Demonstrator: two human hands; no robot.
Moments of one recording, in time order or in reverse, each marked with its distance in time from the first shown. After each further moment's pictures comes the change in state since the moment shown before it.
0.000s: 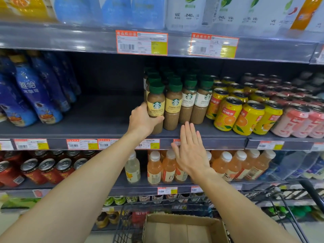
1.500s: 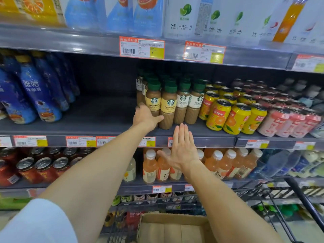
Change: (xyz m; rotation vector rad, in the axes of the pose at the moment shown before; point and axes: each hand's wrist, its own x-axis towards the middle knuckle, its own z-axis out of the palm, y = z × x) left_hand 0.011 0.010 0.015 0.092 -0.035 -0.135; right_hand 0.005 -0.014 -0.020 -0.137 -0.260 0.026
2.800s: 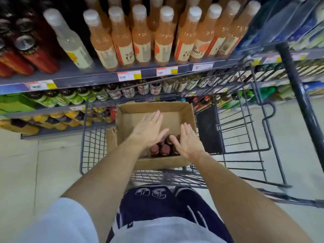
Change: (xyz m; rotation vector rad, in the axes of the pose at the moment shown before) left_hand -0.301 -0.167 0.233 0.769 -0.846 0.461; right_hand -0.311 0.085 0.229 0.363 -0.631 0.186
